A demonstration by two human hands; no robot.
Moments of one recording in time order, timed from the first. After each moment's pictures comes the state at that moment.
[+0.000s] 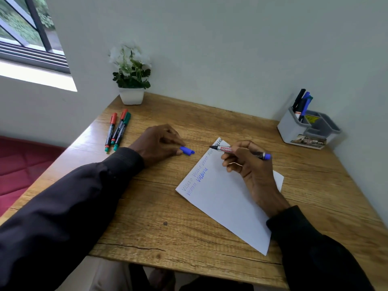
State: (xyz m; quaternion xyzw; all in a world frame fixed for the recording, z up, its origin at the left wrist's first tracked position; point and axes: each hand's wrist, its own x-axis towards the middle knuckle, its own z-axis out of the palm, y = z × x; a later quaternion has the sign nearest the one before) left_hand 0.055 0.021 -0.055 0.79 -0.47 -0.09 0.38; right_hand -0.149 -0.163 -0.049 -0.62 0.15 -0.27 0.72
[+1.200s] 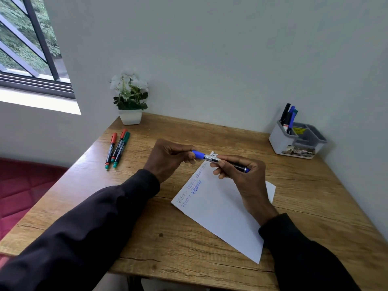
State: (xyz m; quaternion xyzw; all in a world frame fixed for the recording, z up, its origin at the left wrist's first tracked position) left_hand 0.005 -0.004 -0.039 0.66 -0.44 -0.06 0.61; right_hand -0.152 -0.162 -0.053 -0.71 0.11 -0.35 0.60
